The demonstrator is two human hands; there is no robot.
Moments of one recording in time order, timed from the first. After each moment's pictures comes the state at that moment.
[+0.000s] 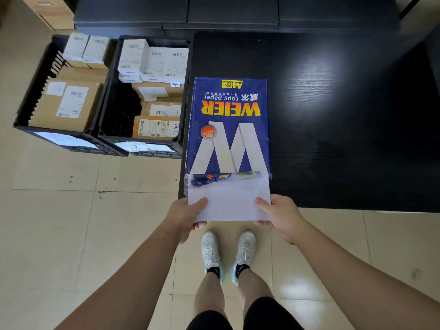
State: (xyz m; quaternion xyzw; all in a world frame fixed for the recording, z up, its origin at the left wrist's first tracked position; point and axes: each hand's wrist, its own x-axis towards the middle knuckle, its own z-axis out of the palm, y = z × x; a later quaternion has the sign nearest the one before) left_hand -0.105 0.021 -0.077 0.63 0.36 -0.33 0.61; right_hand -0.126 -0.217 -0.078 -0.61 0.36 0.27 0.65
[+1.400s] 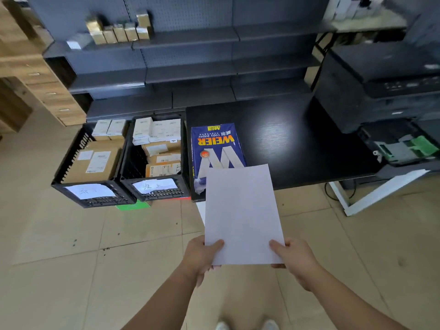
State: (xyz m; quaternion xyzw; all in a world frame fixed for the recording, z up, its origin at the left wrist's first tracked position) left_hand -0.310 0.068 0.041 0.73 0.17 -0.34 0.57; right_hand -0.383 -0.165 0.040 -0.67 0.38 0.12 0.63
